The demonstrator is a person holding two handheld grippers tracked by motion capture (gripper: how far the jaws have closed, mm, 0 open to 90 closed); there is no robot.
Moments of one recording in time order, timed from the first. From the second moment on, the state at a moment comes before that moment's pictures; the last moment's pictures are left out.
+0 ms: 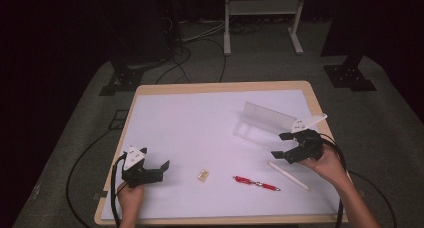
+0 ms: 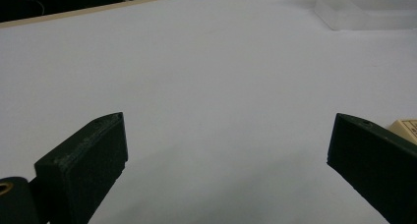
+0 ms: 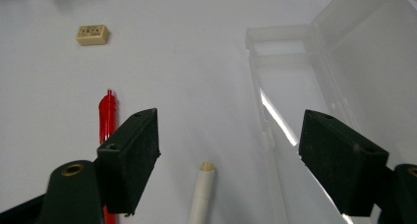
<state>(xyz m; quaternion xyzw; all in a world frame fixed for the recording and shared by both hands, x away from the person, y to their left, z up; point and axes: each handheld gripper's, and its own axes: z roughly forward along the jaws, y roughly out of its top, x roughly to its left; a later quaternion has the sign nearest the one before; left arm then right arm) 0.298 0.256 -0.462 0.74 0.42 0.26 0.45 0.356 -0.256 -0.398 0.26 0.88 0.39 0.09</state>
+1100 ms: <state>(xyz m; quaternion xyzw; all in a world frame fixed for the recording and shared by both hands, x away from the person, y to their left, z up) 0.299 0.256 -0.462 0.74 0.42 0.26 0.45 0.401 -0.213 -0.423 0.26 0.91 0.31 0.06</state>
